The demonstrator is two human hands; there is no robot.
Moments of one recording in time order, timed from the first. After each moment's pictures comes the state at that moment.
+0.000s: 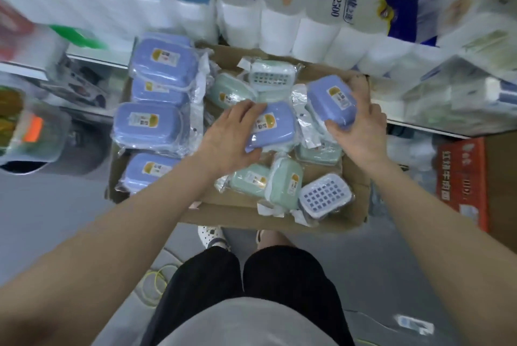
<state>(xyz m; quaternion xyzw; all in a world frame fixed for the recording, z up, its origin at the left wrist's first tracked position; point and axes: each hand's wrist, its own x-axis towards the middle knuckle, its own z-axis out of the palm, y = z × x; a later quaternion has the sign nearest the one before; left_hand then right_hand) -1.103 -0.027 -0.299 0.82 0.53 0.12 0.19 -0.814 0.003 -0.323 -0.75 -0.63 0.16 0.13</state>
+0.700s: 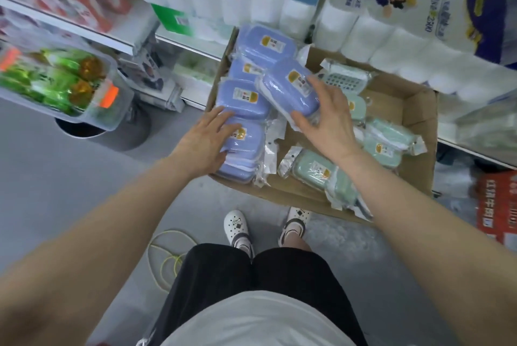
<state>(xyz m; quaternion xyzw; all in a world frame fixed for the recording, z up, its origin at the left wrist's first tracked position) -1.320 -0.133 -0.307 0.80 0.58 0.00 0.13 -1.050 -0.048 -0.281 -0.57 -0.77 0.22 0.20</state>
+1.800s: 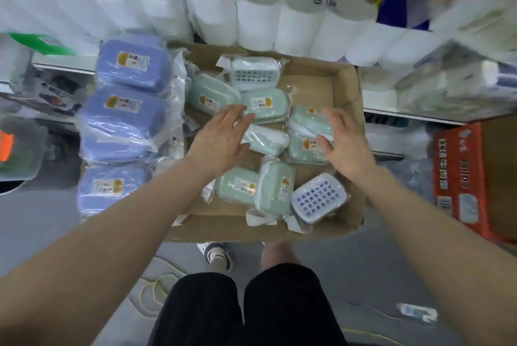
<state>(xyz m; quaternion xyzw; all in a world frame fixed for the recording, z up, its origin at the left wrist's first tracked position) -1.094 -0.005 -0.327 0.85 0.50 -0.01 0.14 -0.805 -0.012 -0.350 -0.67 -0.72 0.19 0.02</state>
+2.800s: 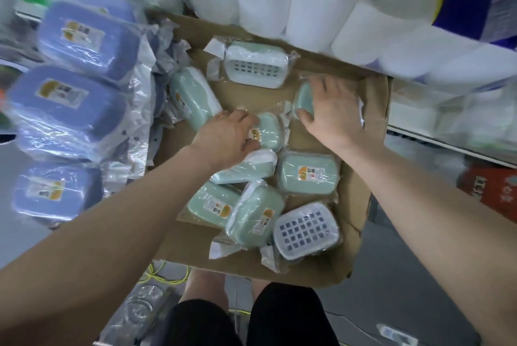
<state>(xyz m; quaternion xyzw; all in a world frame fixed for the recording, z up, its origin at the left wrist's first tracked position) -1.042 0.049 -0.404 0.77 0.58 -0.12 0.24 -0.816 0.115 -0.415 -0.56 -0.82 0.10 0.01</state>
